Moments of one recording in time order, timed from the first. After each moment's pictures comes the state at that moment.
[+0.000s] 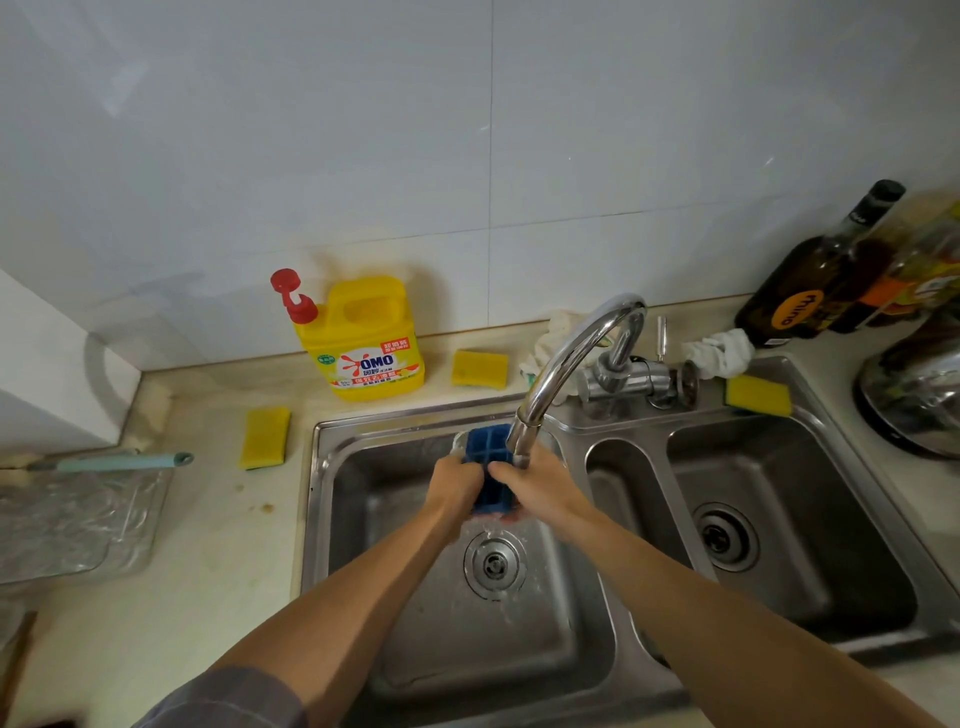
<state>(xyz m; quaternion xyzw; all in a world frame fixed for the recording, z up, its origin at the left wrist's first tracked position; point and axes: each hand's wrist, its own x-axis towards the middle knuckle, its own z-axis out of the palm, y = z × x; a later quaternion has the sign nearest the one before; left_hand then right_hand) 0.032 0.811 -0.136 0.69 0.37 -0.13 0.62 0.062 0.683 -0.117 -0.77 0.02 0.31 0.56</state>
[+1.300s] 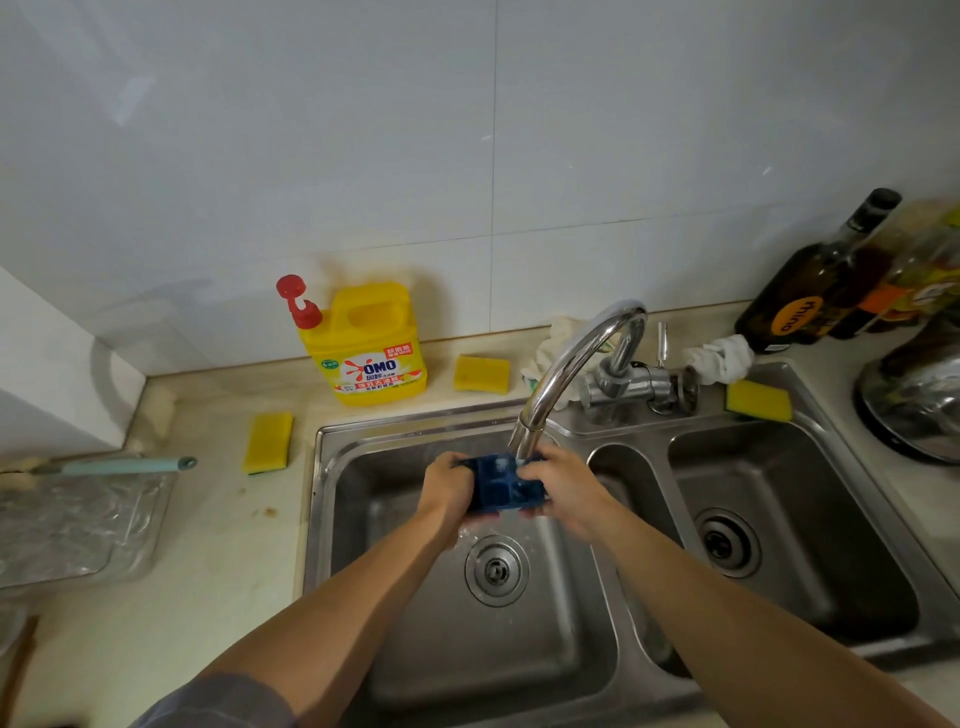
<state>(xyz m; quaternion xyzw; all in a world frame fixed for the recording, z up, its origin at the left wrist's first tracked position) 0.029 0.814 -0.132 0.60 0.40 -0.11 0.68 0.069 0.664 -0.104 -0.69 0.10 0.36 0.62</state>
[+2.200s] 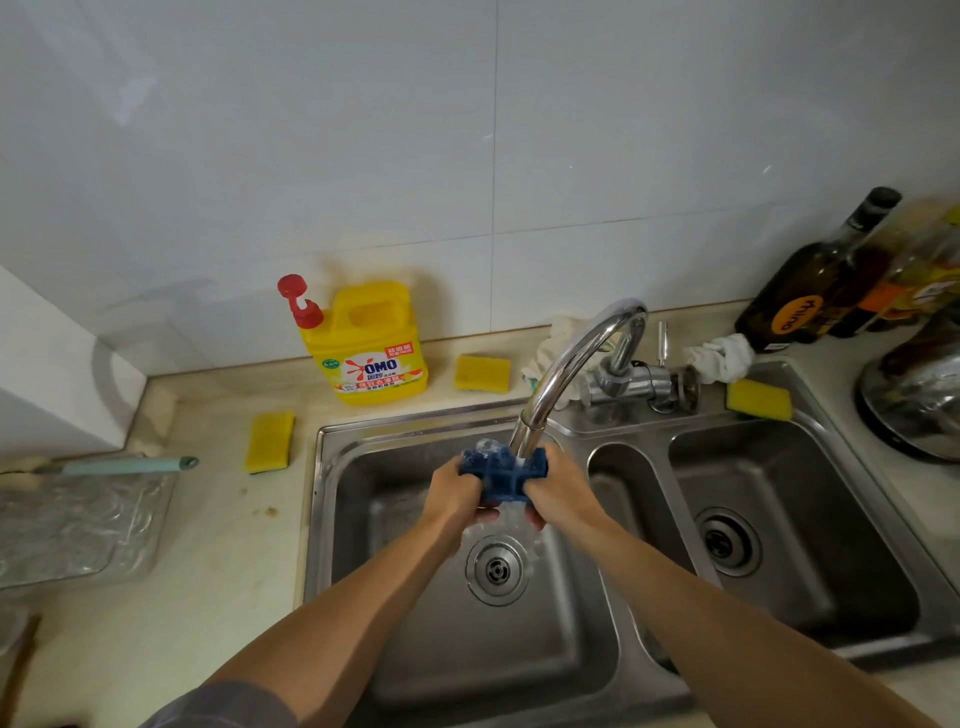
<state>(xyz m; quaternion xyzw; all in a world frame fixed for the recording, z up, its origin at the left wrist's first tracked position) 0.025 0.811 -0.142 0.62 0.37 -0.11 0.69 0.057 0.668 -0.107 -0.83 0.00 0.26 0.49</state>
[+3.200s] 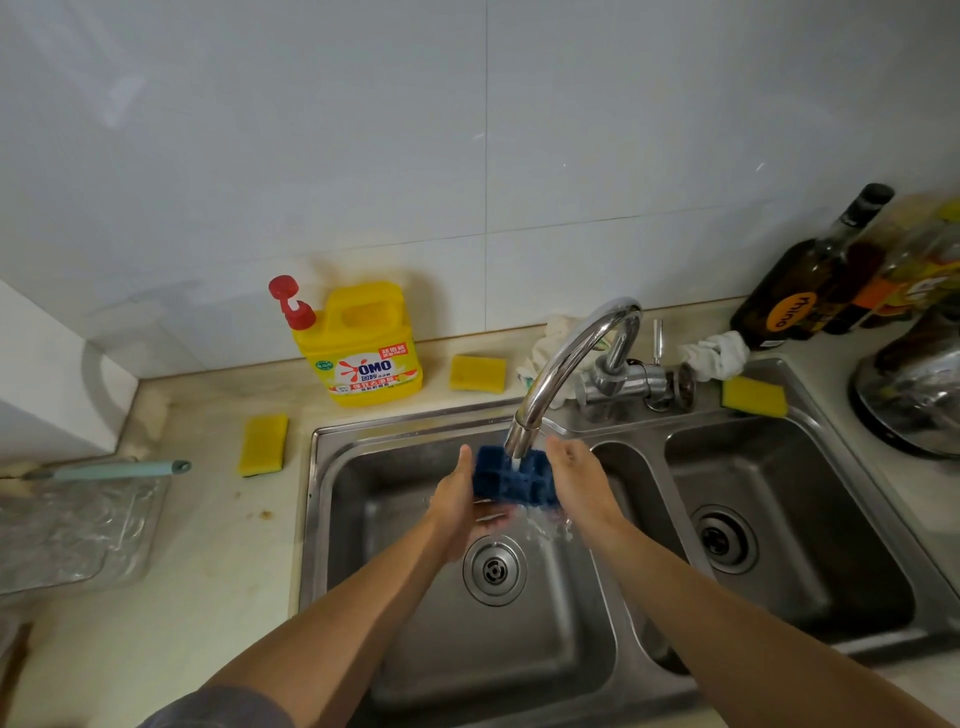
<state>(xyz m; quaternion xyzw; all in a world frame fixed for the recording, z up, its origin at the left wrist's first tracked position) 0.020 0.802 -0.141 0.51 0.36 -0.17 0.76 0.062 0.653 -0.103 -0.78 0.12 0.22 0.56</state>
